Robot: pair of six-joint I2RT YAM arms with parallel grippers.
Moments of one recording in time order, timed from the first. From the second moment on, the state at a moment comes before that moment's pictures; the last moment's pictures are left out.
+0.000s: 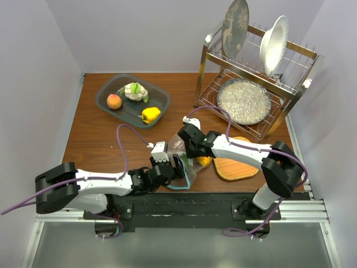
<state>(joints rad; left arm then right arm) -1.21 1.26 0.46 0.16 -0.61 -1.05 0.91 1.61 1.06 -0.52 0.28 0.63</state>
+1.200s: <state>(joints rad) -1.22 1.37 0.54 0.13 -0.61 -1.02 0.88 1.55 0.94 -0.31 0.20 0.66</state>
